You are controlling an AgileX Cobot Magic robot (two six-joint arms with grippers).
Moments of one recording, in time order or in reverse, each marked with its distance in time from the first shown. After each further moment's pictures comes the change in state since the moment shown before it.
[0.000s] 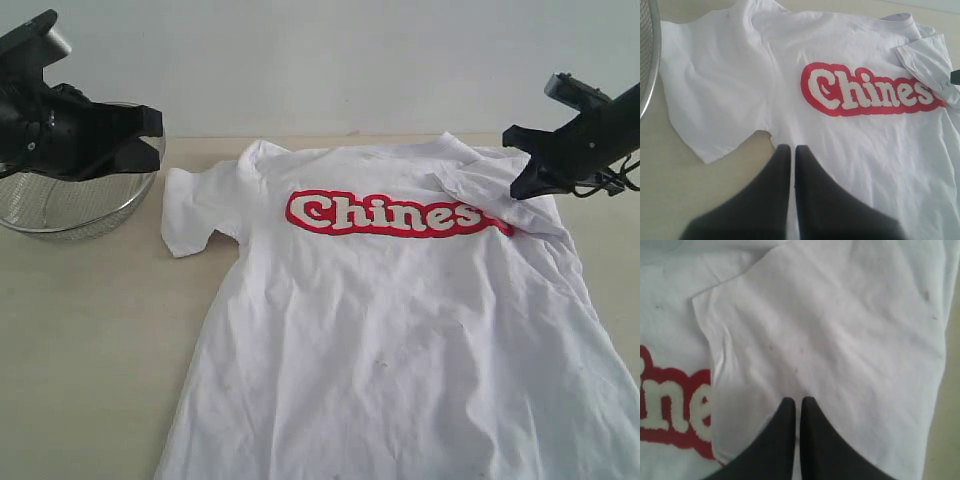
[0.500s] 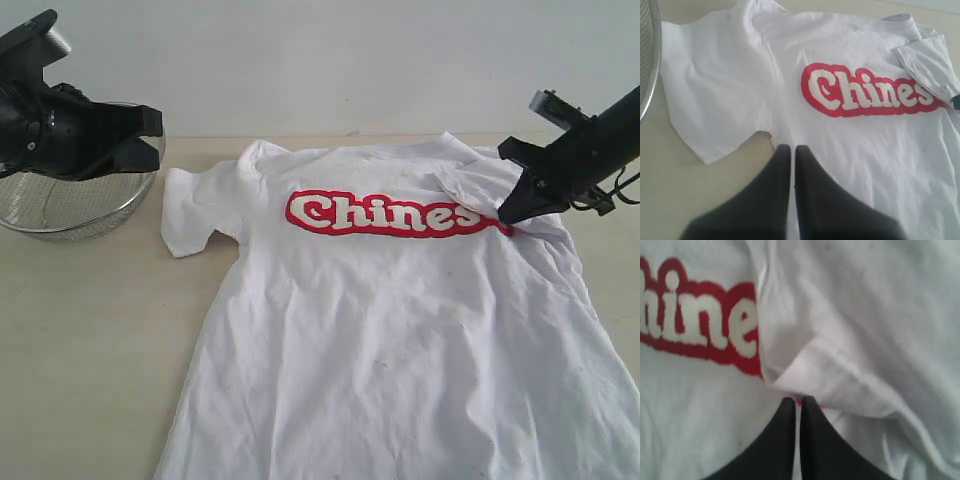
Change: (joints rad) left arm 0.000 0.000 0.000 0.000 -0.002 0.000; right arm 0.000 0.000 0.000 -0.002 0.262 -0.026
